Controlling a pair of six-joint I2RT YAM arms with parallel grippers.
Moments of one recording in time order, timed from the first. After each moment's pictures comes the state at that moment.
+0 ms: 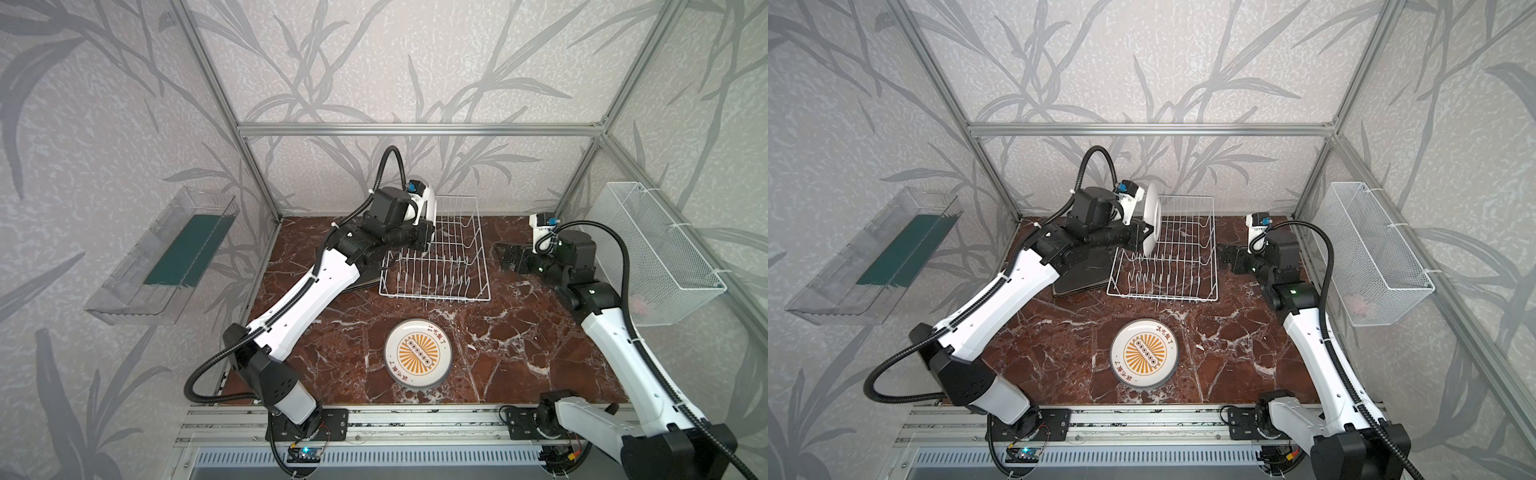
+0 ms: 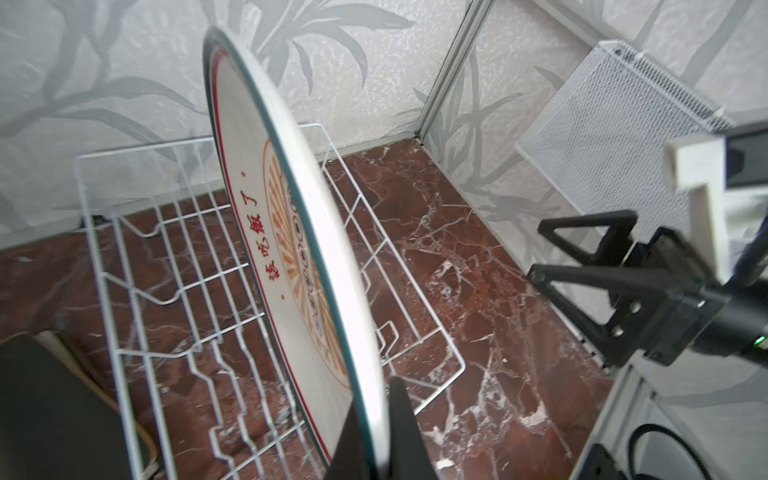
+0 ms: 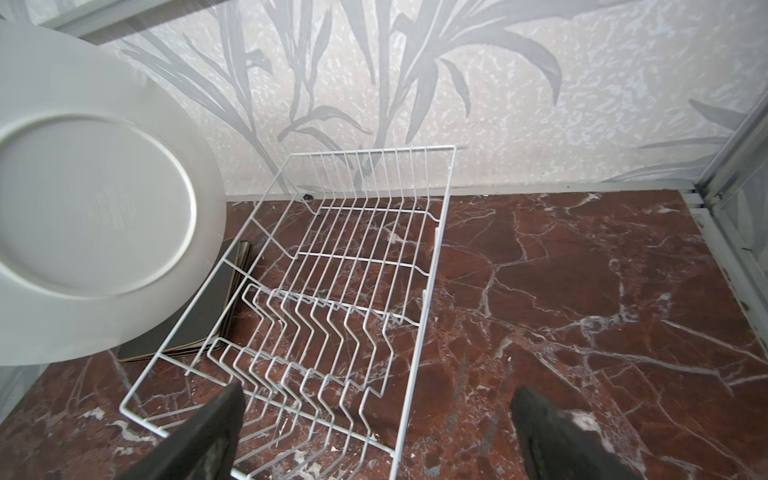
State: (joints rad) left arm -0.66 1.55 1.70 -0.64 0.10 -0.22; right arm 0.12 1.09 1.04 -0.36 -0.25 0.22
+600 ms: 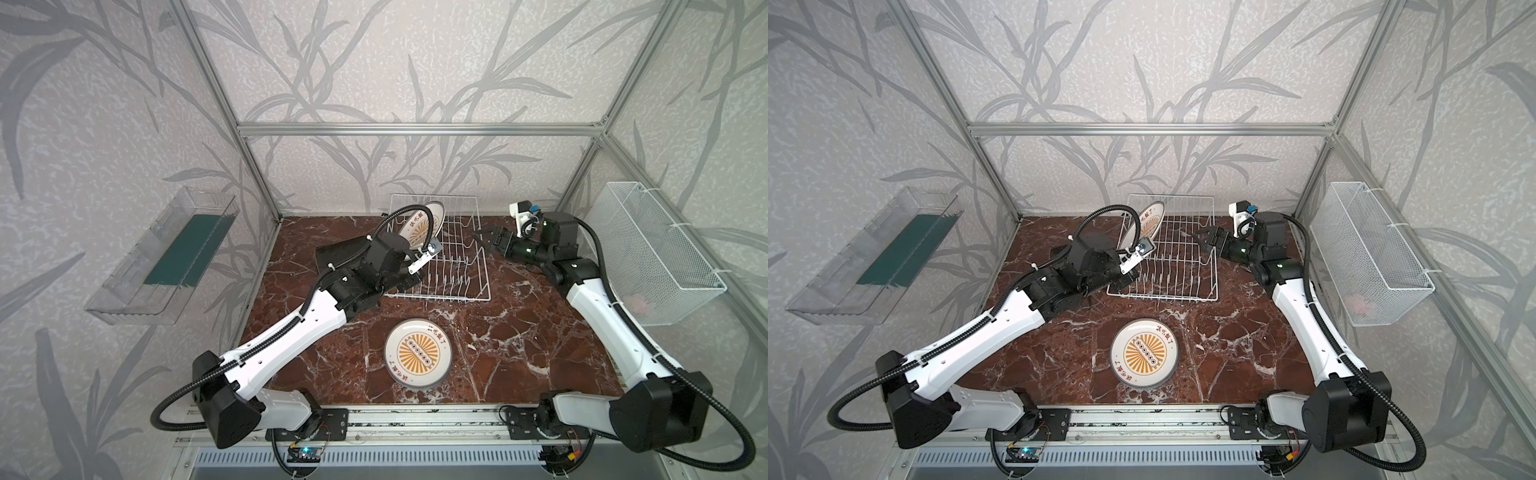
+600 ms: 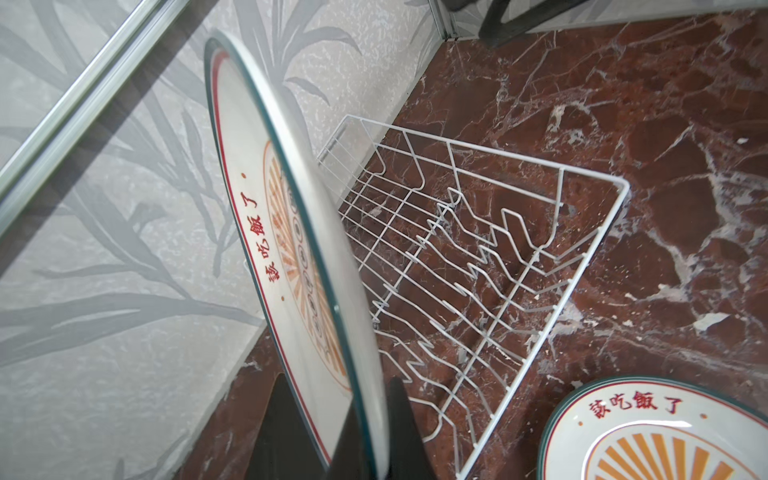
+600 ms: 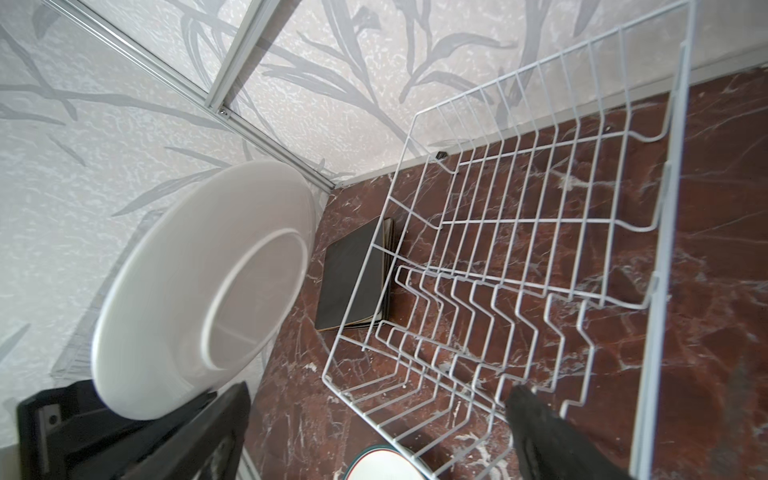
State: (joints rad) left arm -0.80 1.33 1.30 -0.47 -0.20 0.54; right arm 0.16 1.29 1.16 -0.29 -0.64 0.58
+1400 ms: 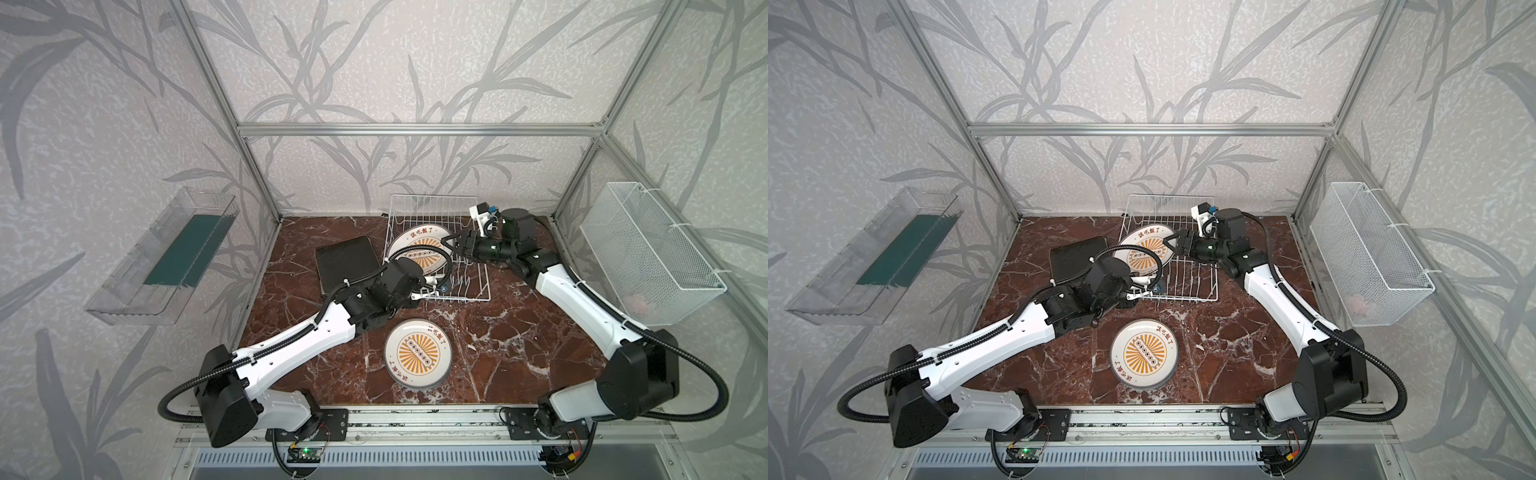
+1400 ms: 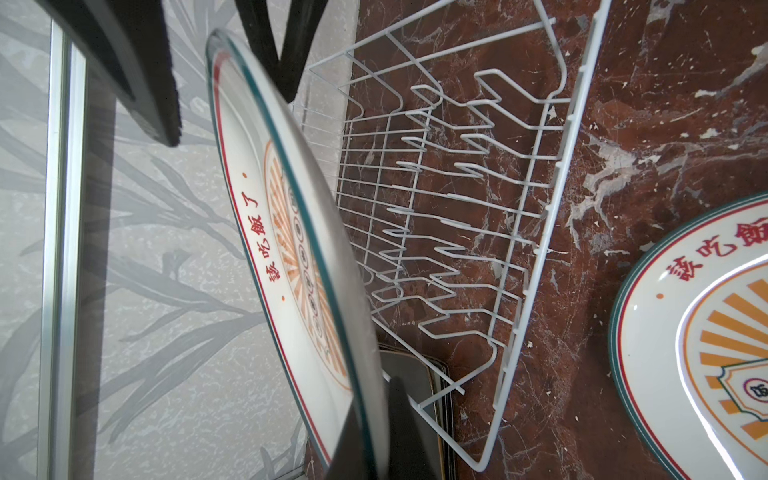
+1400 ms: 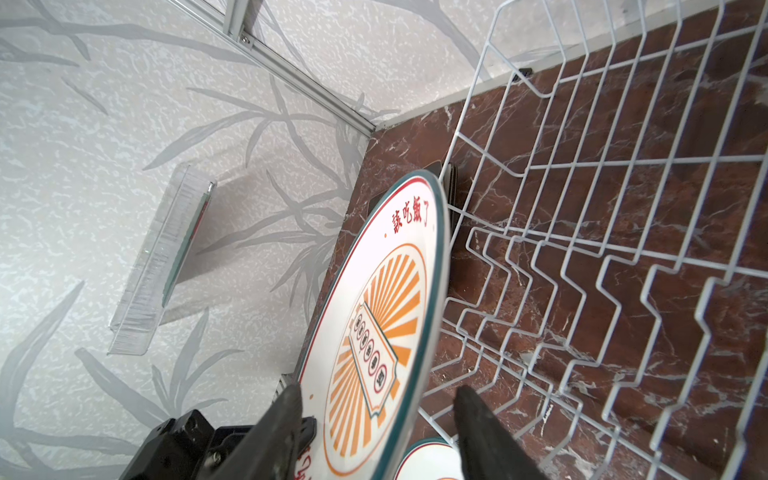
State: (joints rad) left arm -0.89 1.33 1.15 -0.44 -0.39 0.89; right arm 0.35 1.48 1.25 -0.23 -0.64 0.69
